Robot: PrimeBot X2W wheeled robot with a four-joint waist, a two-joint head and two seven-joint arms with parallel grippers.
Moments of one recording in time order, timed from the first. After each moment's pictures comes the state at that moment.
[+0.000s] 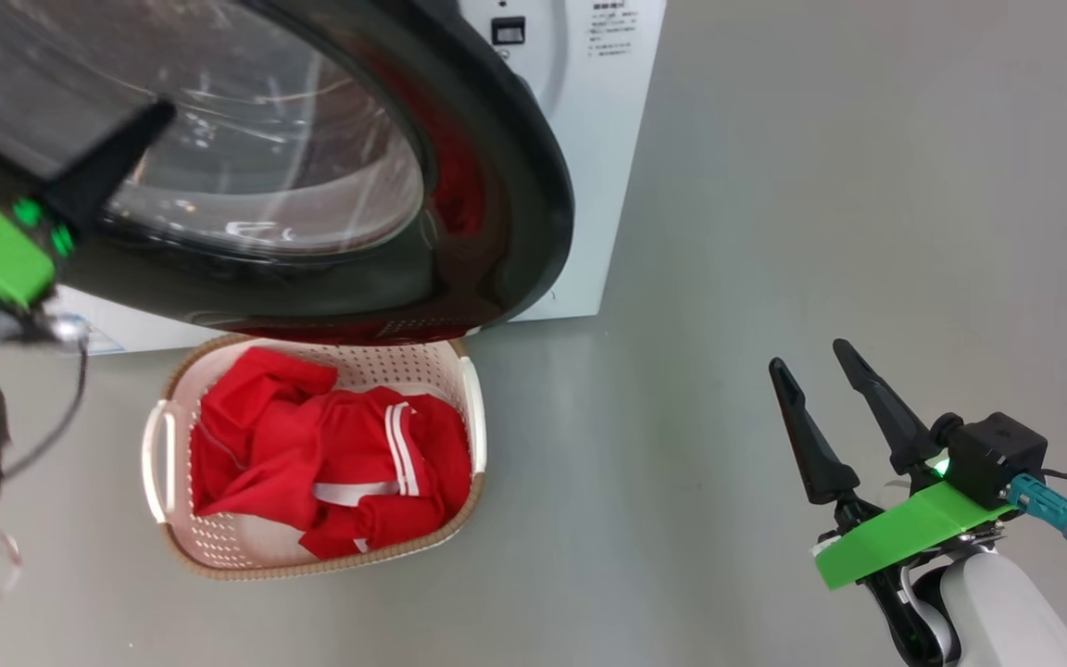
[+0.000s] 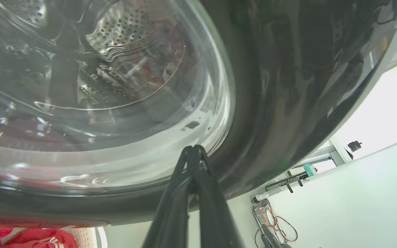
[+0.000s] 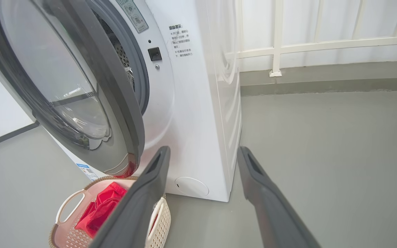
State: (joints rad) left arm -0.79 0.41 -0.22 0.28 -1.40 -0.12 0.63; right arm -0.25 -0.19 0.18 0.21 0.38 0.13 -0.25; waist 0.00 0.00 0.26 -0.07
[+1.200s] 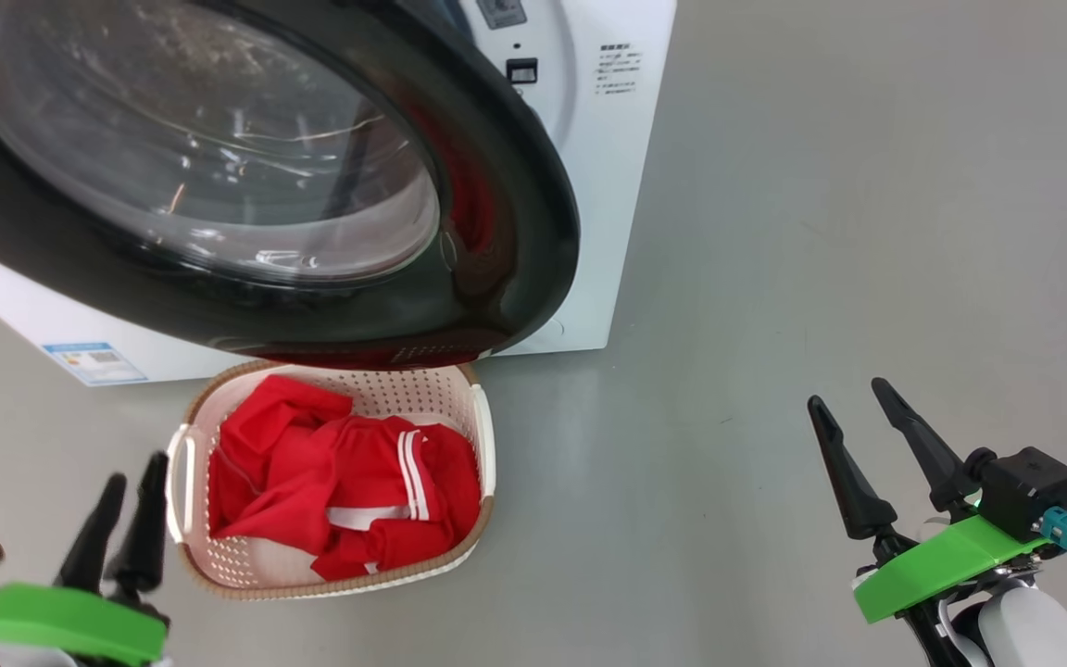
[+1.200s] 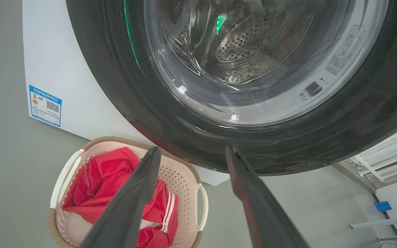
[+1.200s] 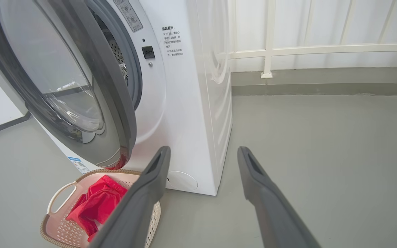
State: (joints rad) left arm -0.22 0.47 -0.42 0.31 -1.25 -0.13 -0.21; right arm -0.18 -0.25 0.16 0.21 0.38 0.13 -0.25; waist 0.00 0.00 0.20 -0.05
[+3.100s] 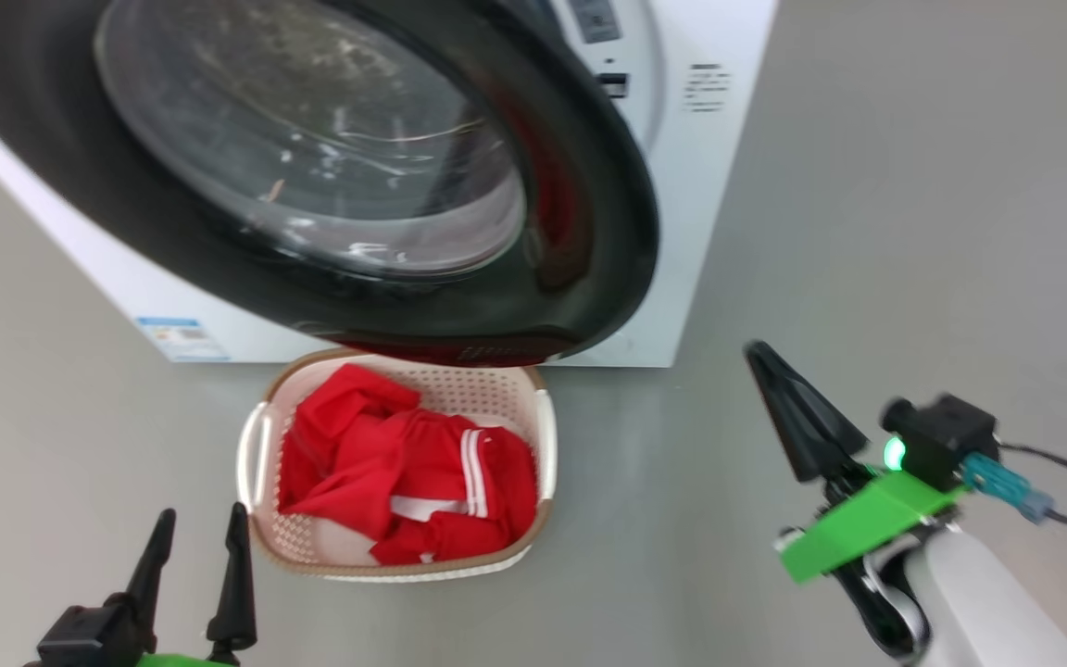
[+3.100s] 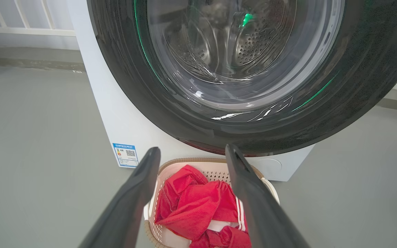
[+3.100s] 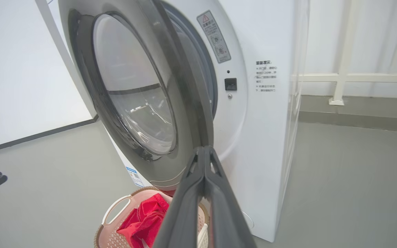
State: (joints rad) left arm -0.03 0.06 0.00 0.23 -0.24 -0.13 -0.25; right arm -0.31 -0.24 0.31 0.22 0.42 0.13 -0.25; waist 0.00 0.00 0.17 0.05
